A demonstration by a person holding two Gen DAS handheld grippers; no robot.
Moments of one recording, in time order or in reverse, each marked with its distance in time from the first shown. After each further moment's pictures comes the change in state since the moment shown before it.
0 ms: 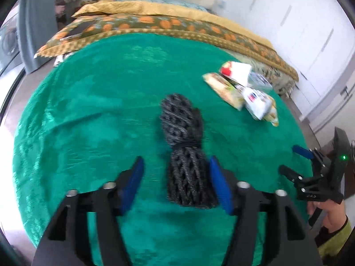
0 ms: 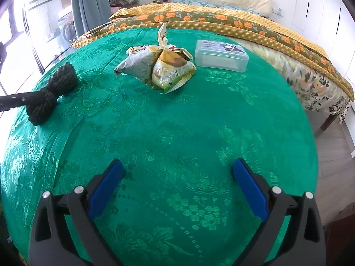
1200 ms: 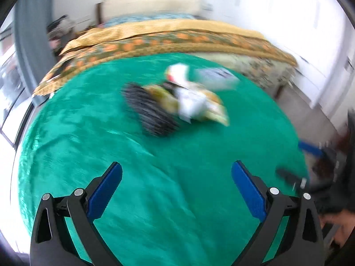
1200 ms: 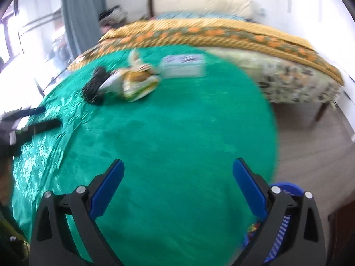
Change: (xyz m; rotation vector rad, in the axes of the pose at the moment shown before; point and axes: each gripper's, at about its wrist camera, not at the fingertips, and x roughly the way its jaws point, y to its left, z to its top) left arm 0.003 -0.135 -0.002 0.135 -0.084 0.134; right arm -0.044 -0.046 -0.021 0.081 -0.072 0.020
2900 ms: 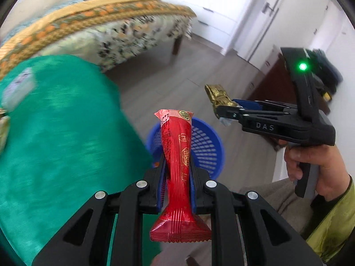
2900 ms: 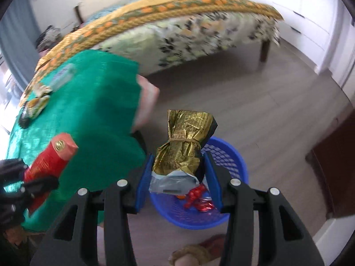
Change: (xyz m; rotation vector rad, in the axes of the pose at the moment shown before) left arm 0.040 -0.311 -0.035 0.394 0.229 -0.524; right arm -0.084 -0.246 -0.085 0.389 0.117 -0.194
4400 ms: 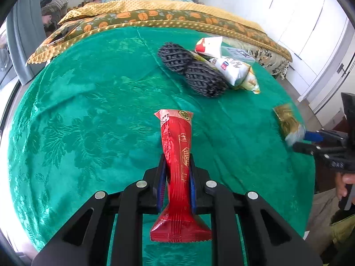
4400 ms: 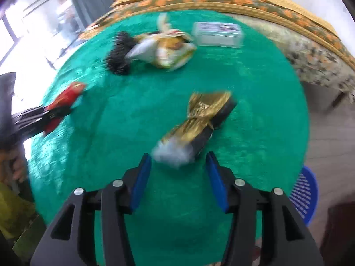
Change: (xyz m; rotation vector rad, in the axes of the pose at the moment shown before) left arm -0.194 0.287 -0.173 -0.422 -0.136 0.356; right arm 0.029 0.304 -0.008 -0.403 0.139 0.194
